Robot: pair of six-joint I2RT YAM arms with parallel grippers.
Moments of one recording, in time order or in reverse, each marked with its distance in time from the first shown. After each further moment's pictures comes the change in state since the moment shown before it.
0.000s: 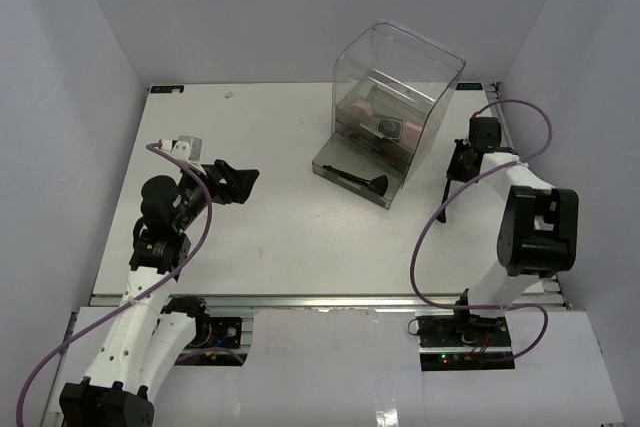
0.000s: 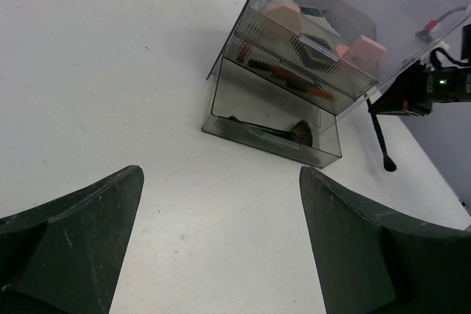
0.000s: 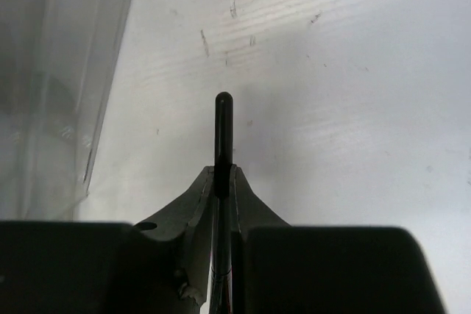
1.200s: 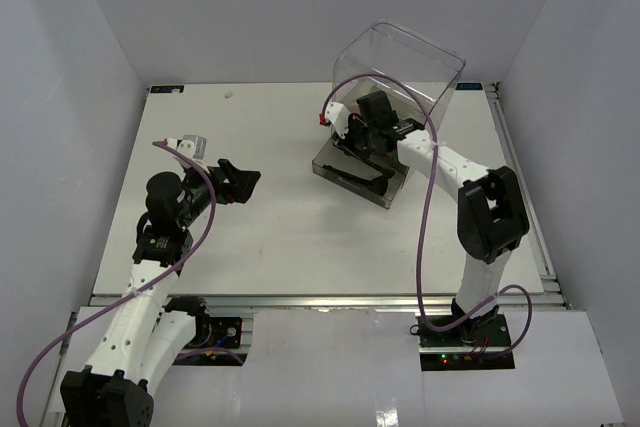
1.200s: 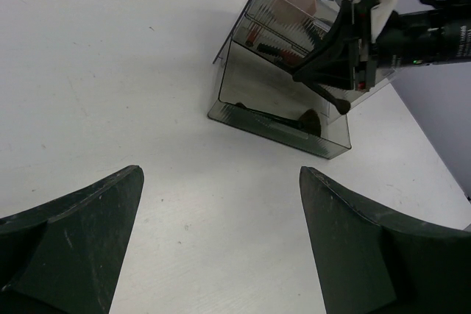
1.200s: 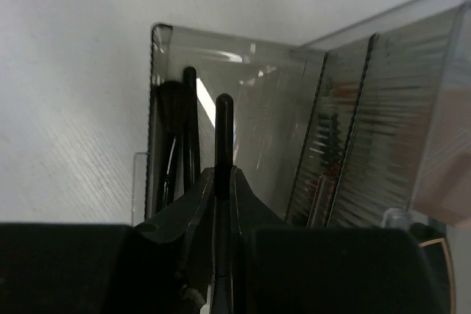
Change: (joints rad) left arm 0.000 0.049 -0.009 0.000 0.000 0.003; right arm 0.599 0.233 0.443 -0.066 -0.239 -0.834
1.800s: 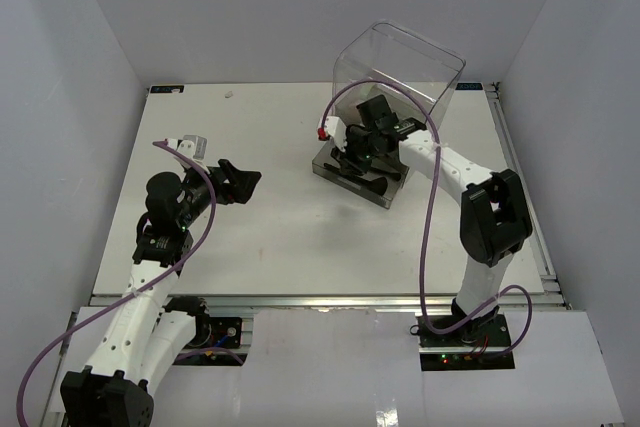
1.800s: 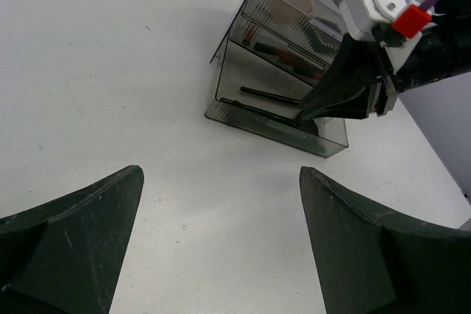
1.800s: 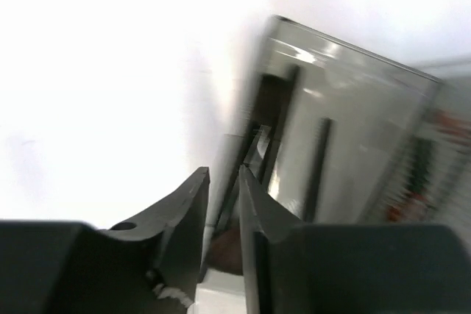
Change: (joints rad) left arm 0.000 -0.001 0.000 0.000 0.010 0.000; right arm 0.005 0.000 0.004 -0.161 -0.171 -0.096
